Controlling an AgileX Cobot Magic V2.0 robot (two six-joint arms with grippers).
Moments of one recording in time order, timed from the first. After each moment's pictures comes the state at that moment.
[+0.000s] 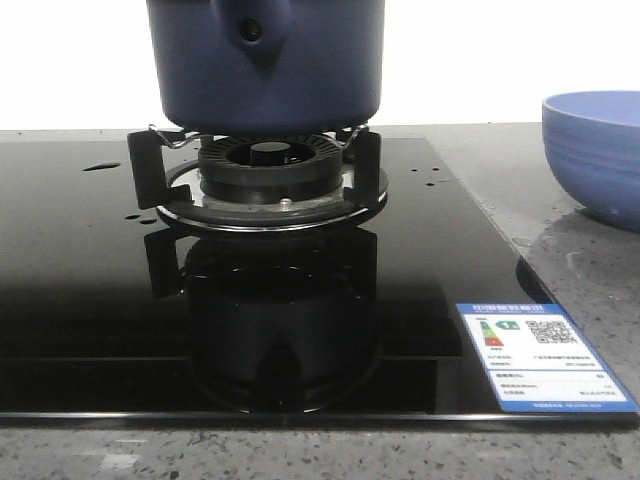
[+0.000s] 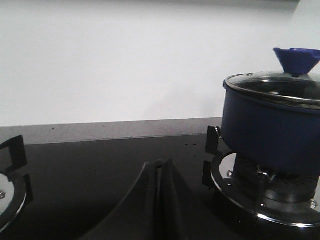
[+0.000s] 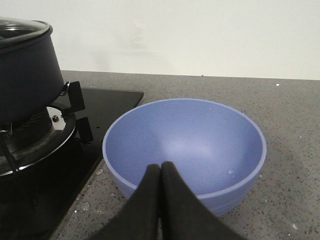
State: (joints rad) left arm -0.03 0.31 -0.24 -1.68 0.22 1.65; right arm 0.09 0.39 -0.25 0.74 0.10 -0.73
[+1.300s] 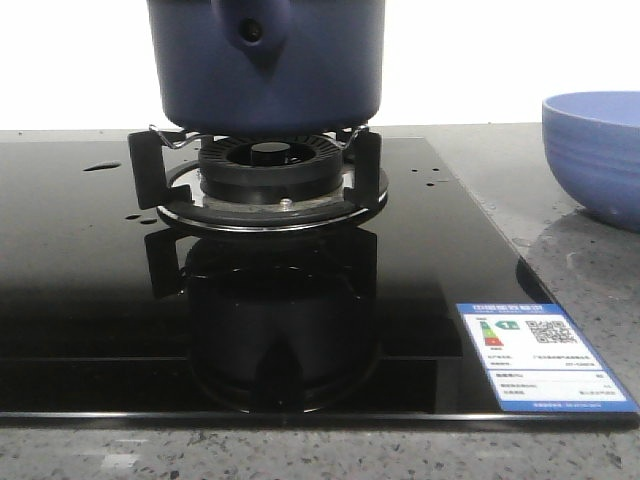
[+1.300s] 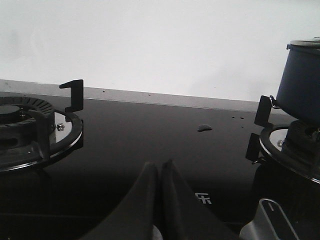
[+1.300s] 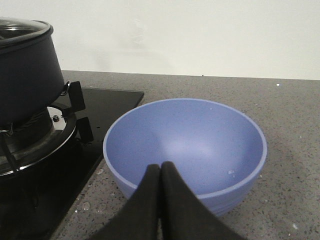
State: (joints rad) left arm -0.08 0.00 0.00 -0.08 0.07 0.00; right arm 0.09 0.39 -0.25 0.74 0.10 -0.73
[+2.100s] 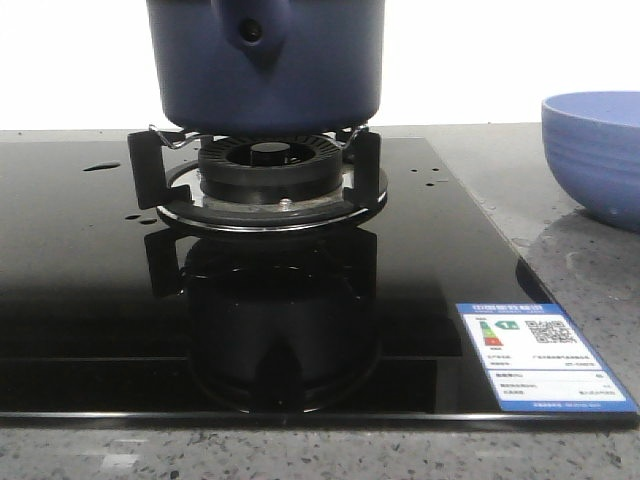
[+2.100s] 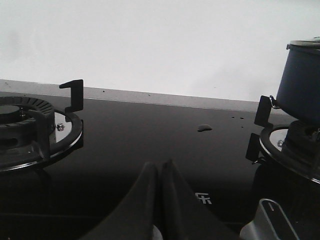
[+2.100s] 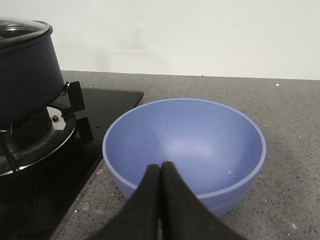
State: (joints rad) left arm -0.08 0.00 0.00 -0.08 0.07 0.00; right arm 0.09 0.39 -0.25 0.74 0.10 -0.73
